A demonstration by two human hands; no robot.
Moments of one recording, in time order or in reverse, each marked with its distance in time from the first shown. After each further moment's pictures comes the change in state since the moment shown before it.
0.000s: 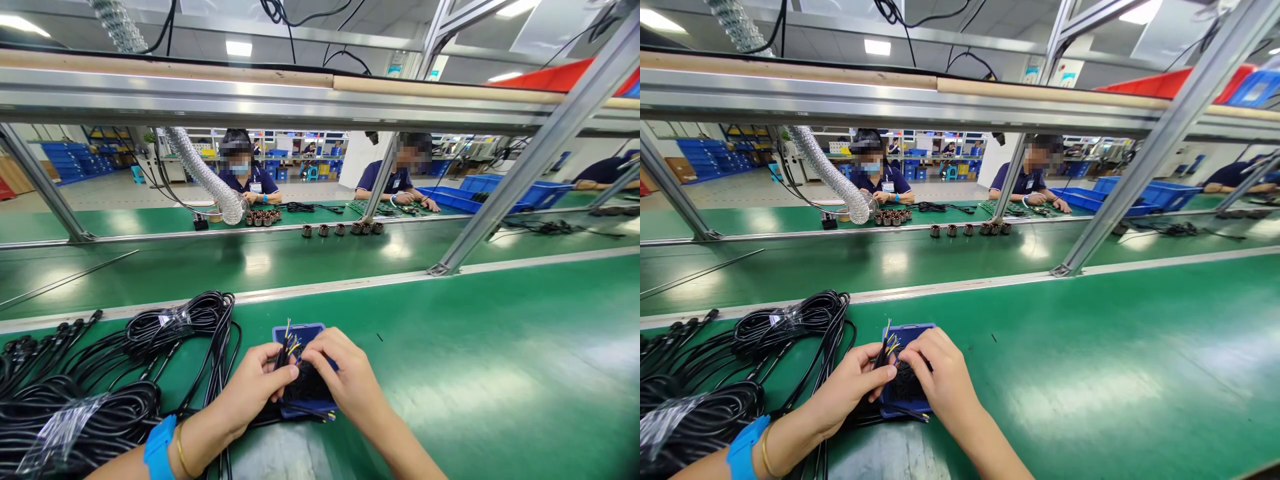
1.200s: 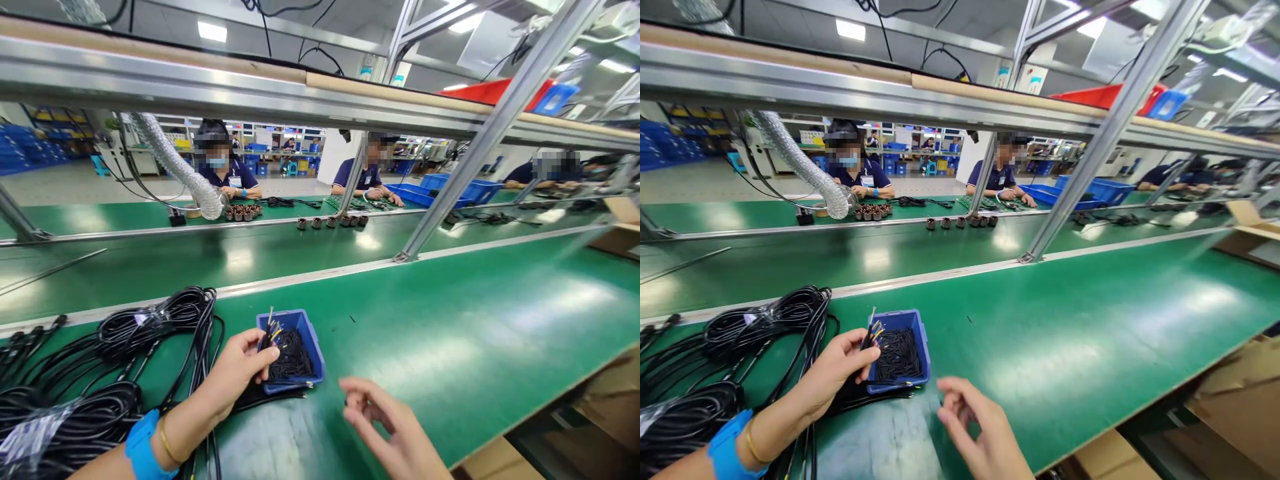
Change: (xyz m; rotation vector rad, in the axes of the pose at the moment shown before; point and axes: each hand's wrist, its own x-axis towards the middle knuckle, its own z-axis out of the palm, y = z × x) left_hand -0.001 0.007 0.000 0.066 0.020 0.011; right_hand -0.105 -0.018 -0.051 0.092 -0.099 0.437
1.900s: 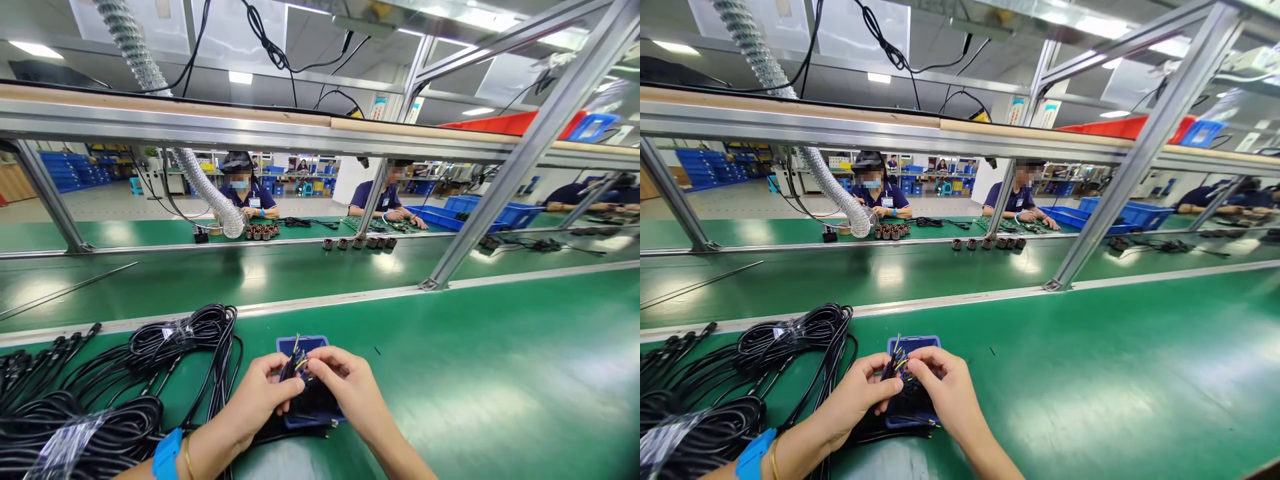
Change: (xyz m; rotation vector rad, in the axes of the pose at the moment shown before) left_hand 0.004 -0.006 -0.001 -0.053 -0.027 0.001; right_hand 0.104 -0.032 0.046 0.462 0.044 0.093
